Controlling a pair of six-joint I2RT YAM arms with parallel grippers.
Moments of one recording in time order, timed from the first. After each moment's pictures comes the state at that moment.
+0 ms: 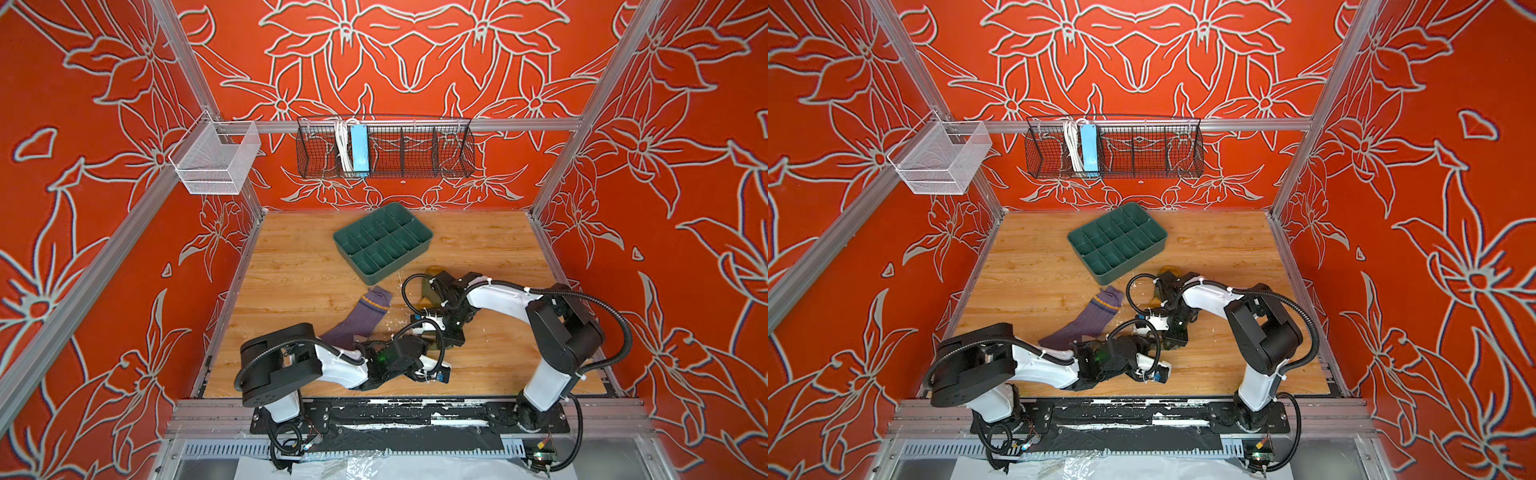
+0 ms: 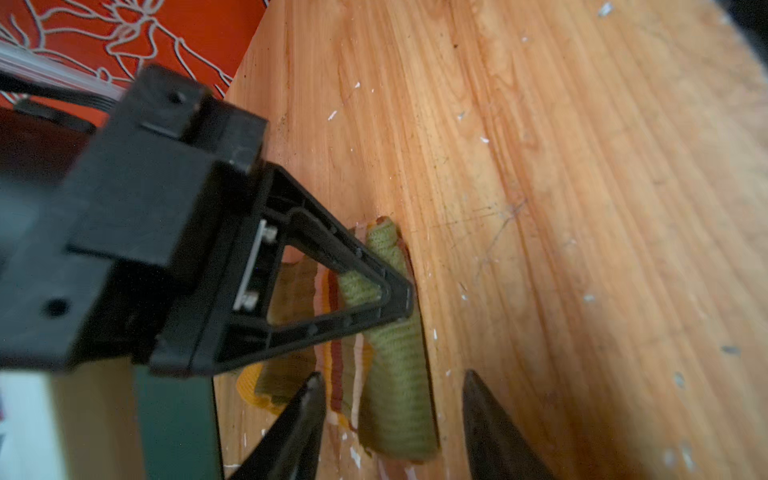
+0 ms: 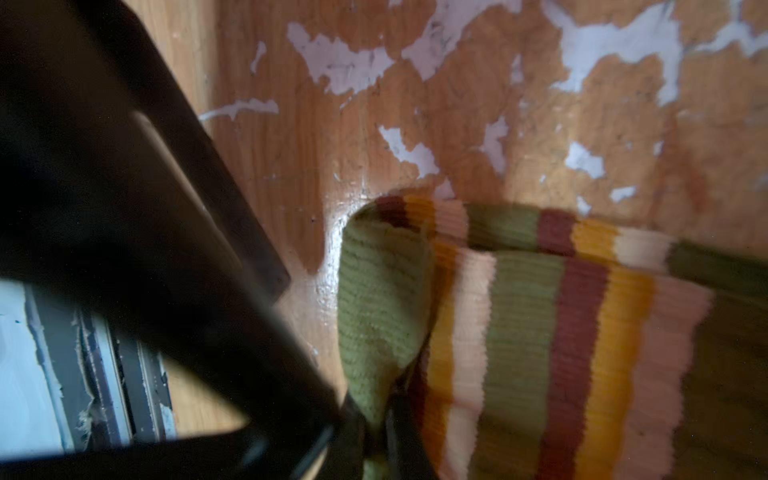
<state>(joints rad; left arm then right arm) -1.16 1.68 0.57 0.53 -0.18 0.88 0.59 1.75 1.02 -0.93 -0.40 -0.90</state>
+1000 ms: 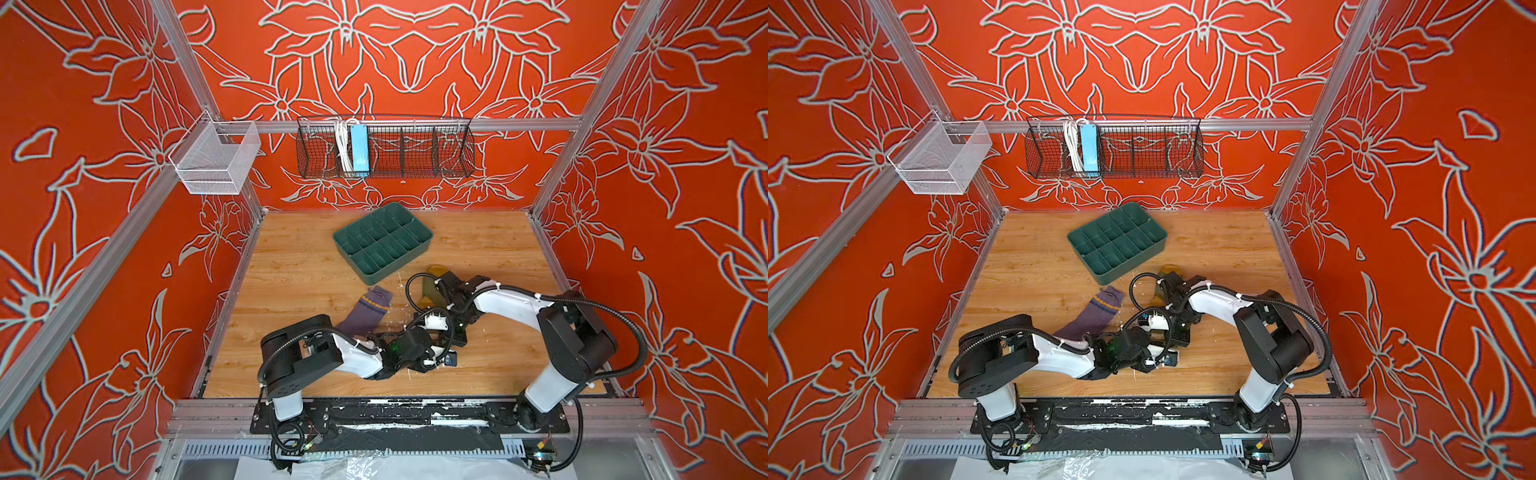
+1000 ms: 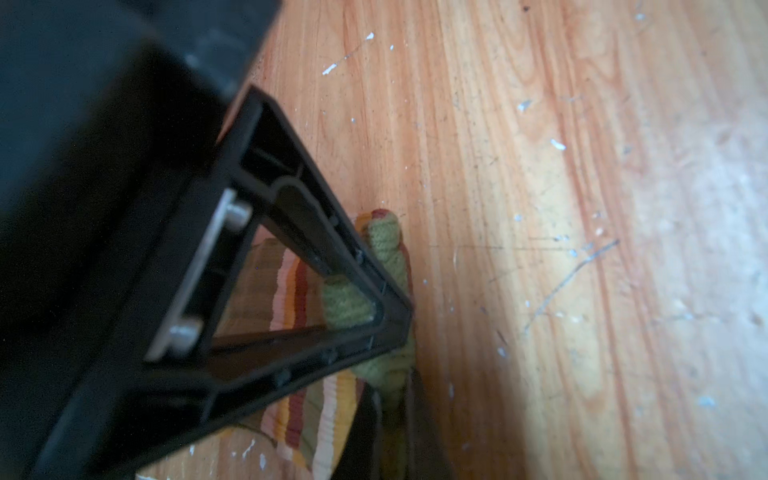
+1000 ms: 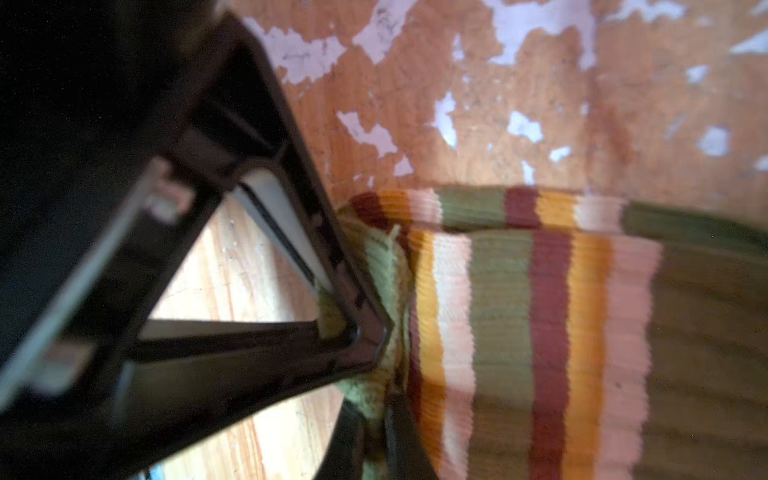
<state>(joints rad) -1.11 1.78 0.71 0.38 -0.12 0.70 0.58 1.64 0.94 -0.84 -0.34 -0.82</state>
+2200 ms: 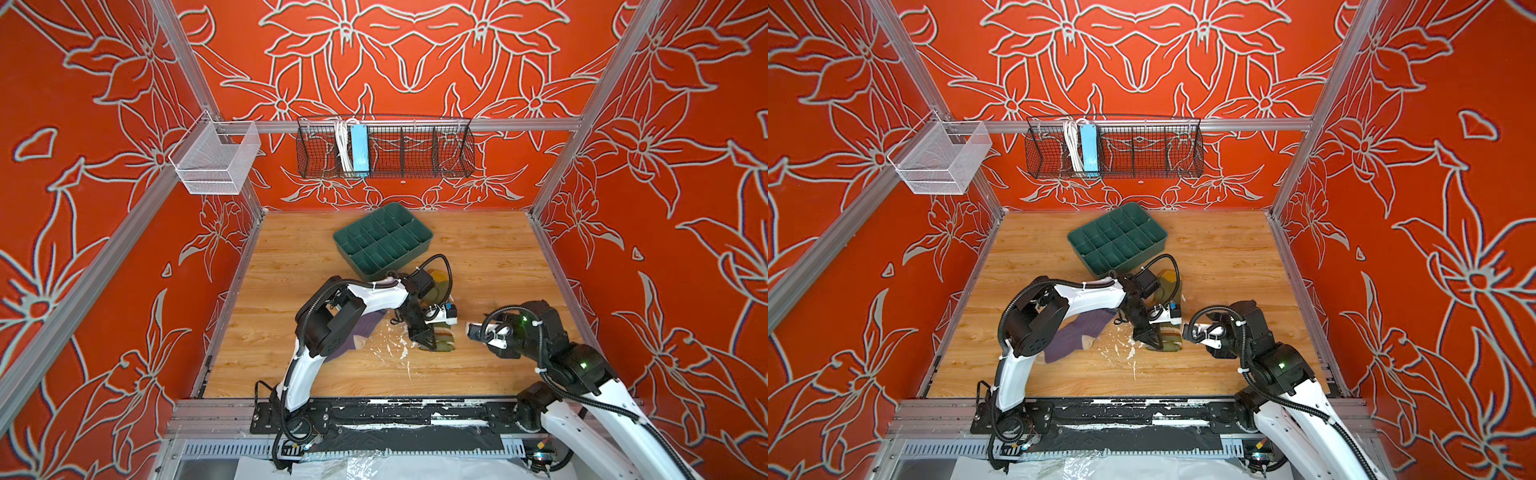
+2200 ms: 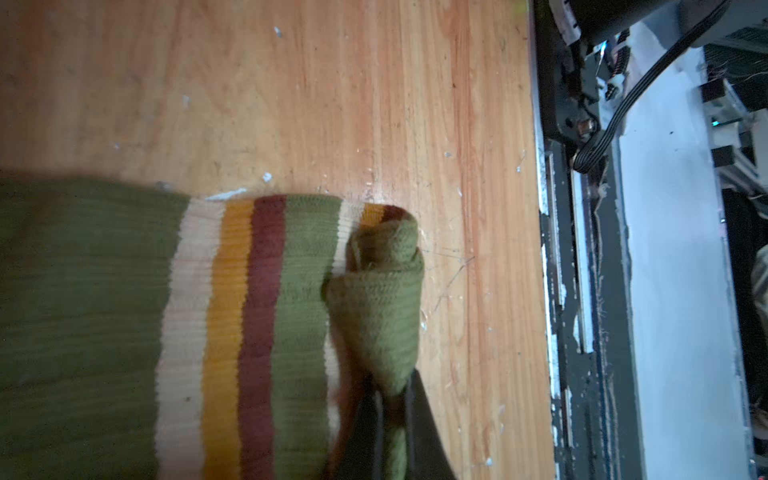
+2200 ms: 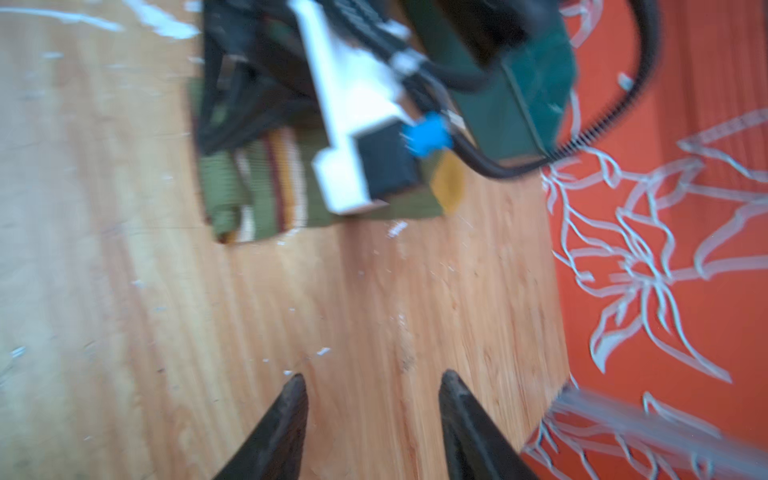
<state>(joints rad) -0.78 2.12 1.44 -0.74 0.78 0.53 0.52 0.57 0.62 -0.83 -0.04 -1.04</state>
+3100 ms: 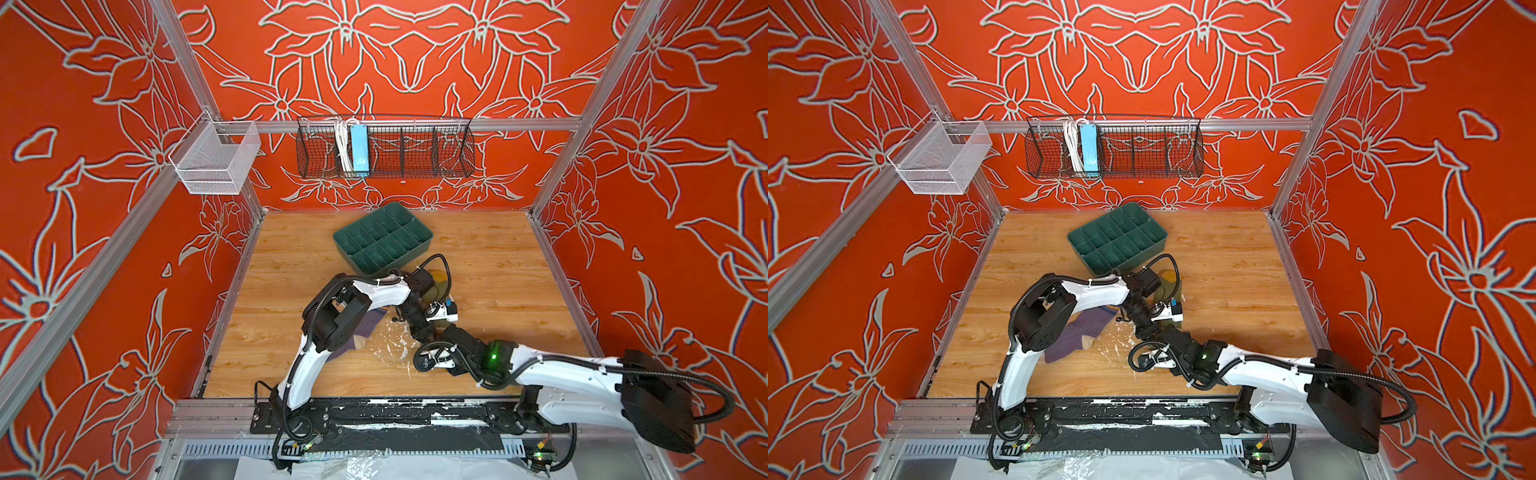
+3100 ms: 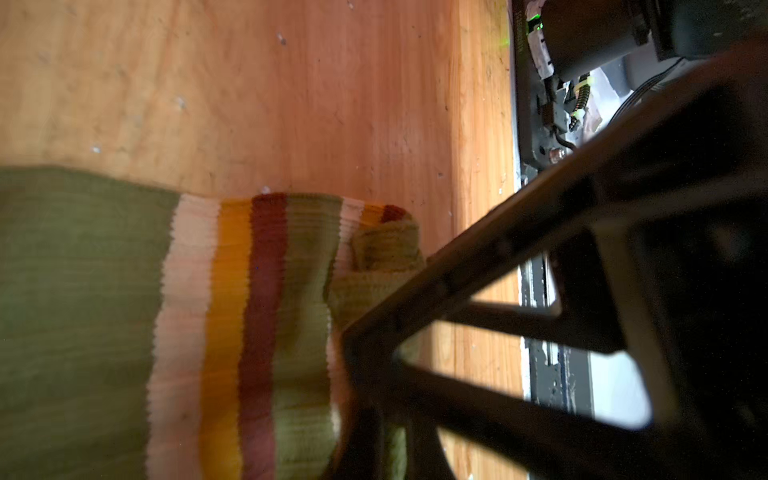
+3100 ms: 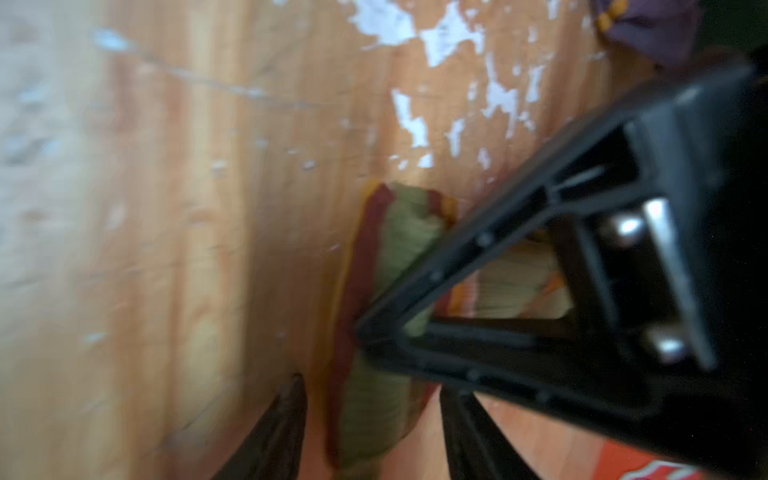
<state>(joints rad) -0.77 2.18 1.49 -0.78 0.85 0.50 1.02 1.17 0.43 -0.28 0.33 -0.84</state>
